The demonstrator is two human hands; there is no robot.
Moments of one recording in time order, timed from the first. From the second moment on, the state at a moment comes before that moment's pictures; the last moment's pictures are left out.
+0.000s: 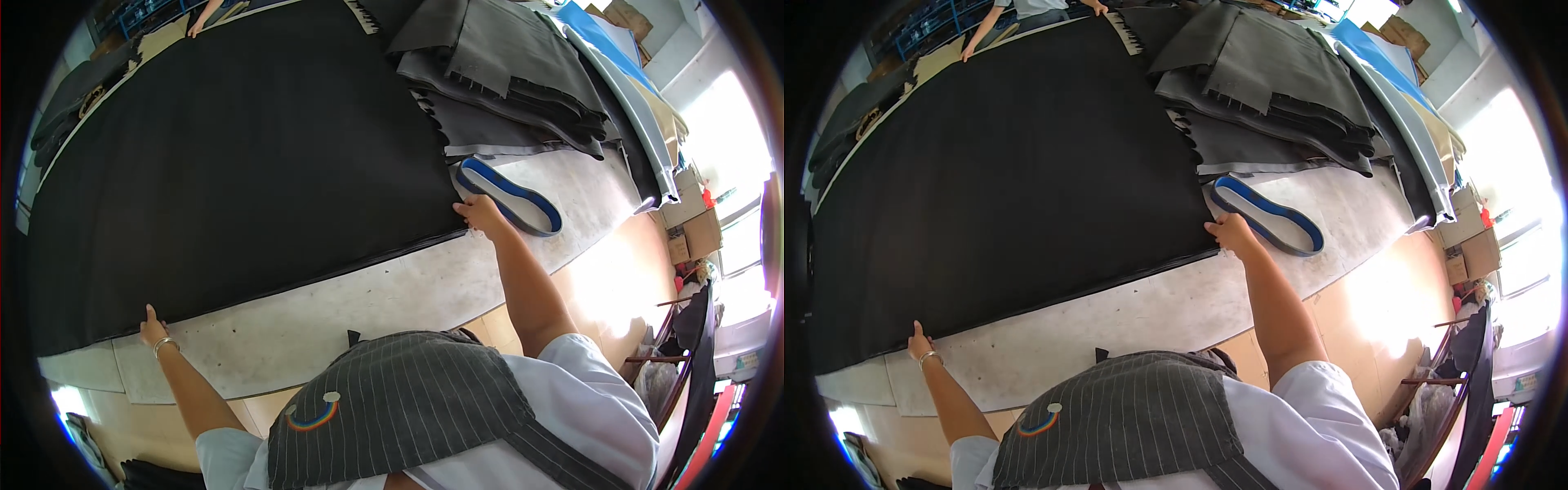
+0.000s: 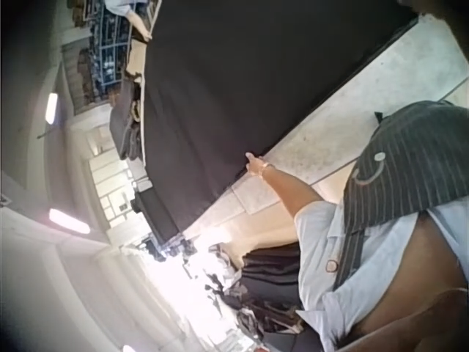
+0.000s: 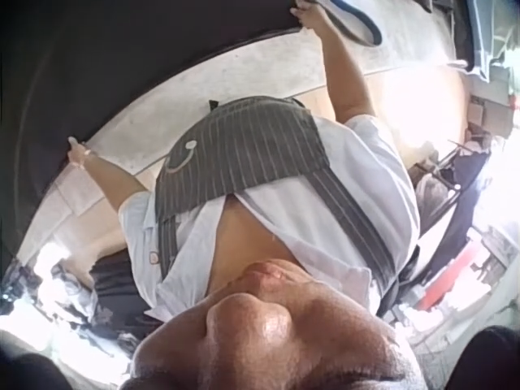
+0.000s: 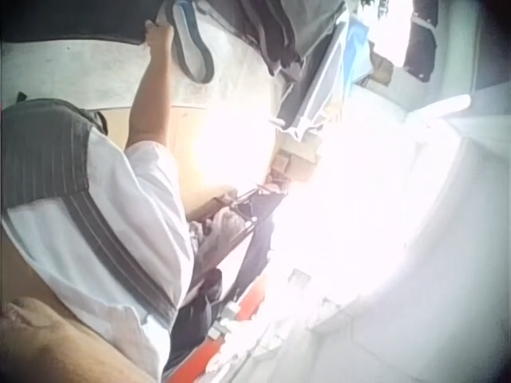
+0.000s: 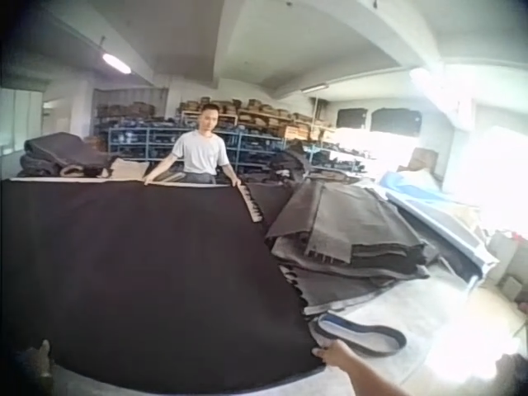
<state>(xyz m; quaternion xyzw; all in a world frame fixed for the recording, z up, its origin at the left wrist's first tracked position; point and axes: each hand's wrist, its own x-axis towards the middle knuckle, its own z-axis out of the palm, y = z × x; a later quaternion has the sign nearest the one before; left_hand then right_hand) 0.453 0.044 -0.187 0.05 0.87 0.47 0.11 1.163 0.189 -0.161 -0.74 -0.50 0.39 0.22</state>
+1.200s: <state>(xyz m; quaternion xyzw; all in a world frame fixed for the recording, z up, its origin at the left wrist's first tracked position) 0.547 0.081 -0.164 0.09 0.94 0.26 -0.20 1.207 0.149 -0.143 -0.79 -0.56 0.08 0.23</state>
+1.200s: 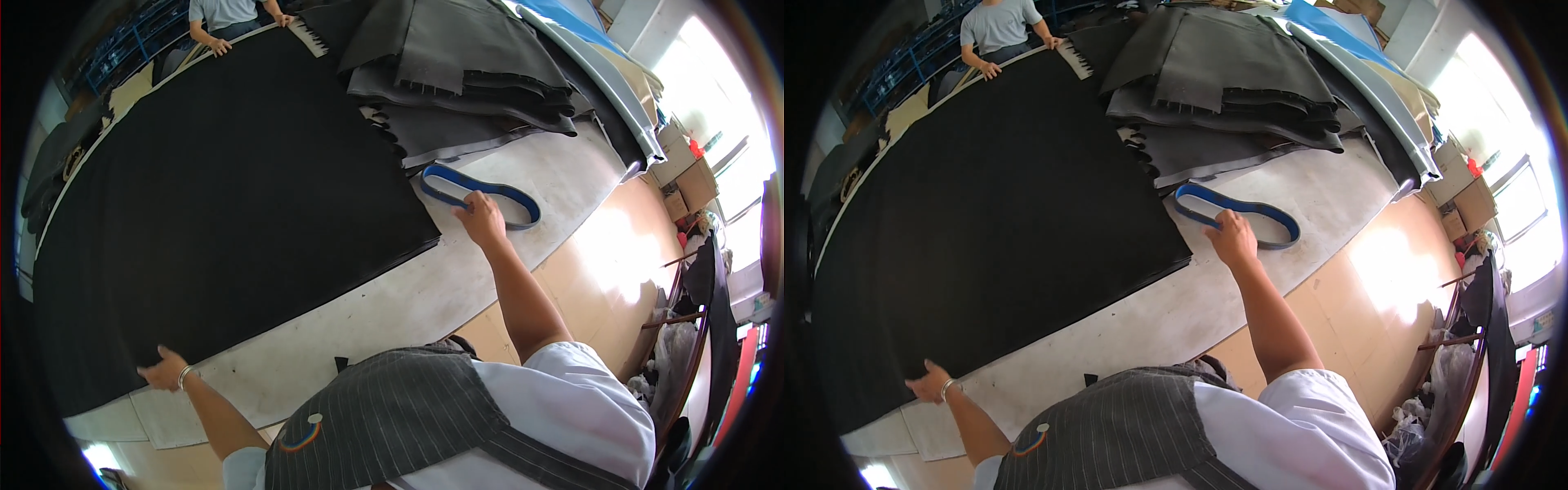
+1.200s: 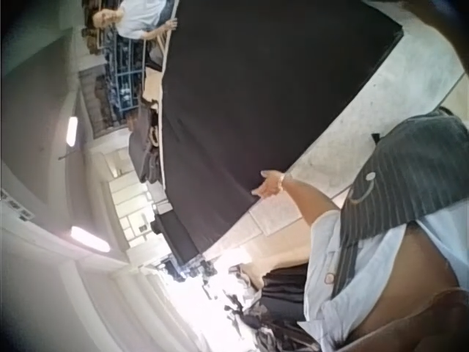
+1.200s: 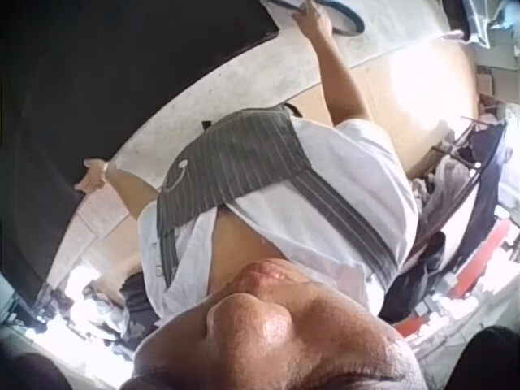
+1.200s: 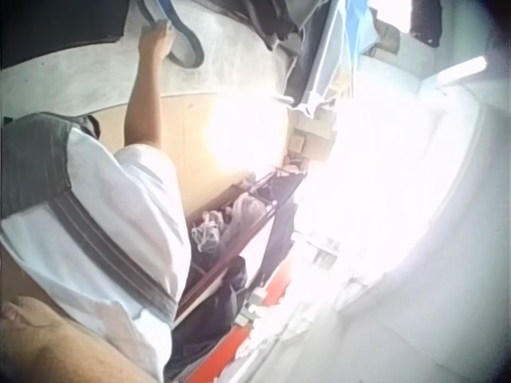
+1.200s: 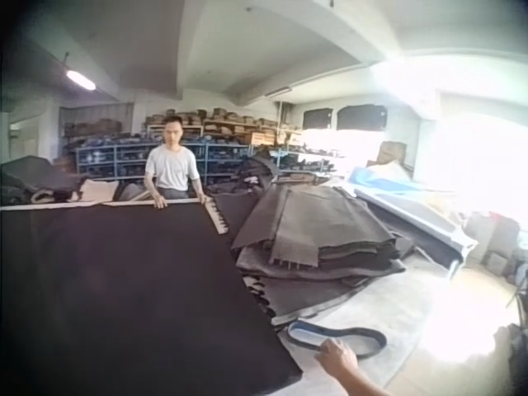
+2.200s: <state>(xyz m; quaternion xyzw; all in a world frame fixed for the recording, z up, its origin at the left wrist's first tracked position) 0.865 0.078 -0.159 0.72 0.69 0.04 0.07 1.050 0.211 -0.116 -0.33 -0.87 0.04 0.37</state>
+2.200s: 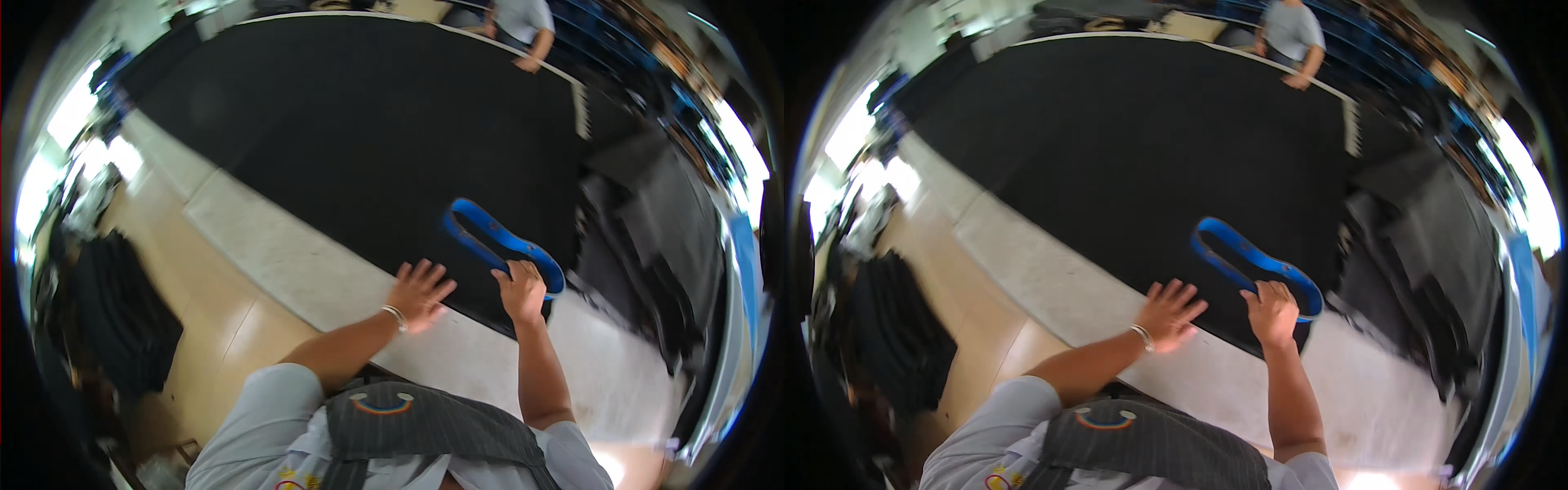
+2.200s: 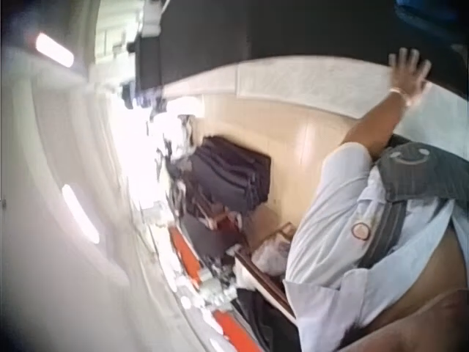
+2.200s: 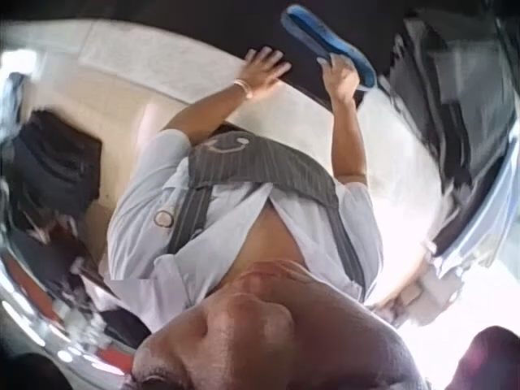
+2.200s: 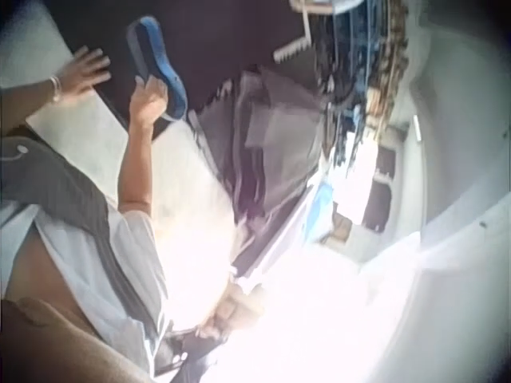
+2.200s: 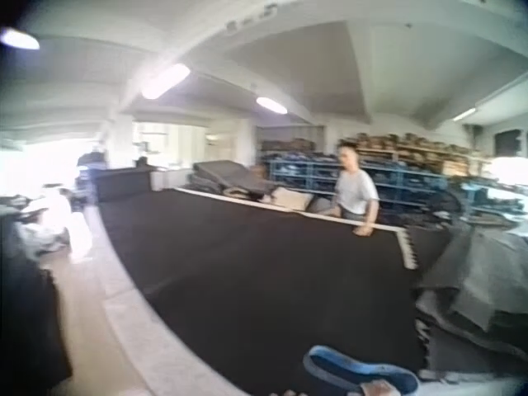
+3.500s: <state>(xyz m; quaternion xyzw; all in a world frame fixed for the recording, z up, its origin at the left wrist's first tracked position) 0.294 -0.473 -0.298 0.13 0.92 0.28 0.26 0.258 -0.035 -0.210 0.03 -0.94 0.22 0.26</state>
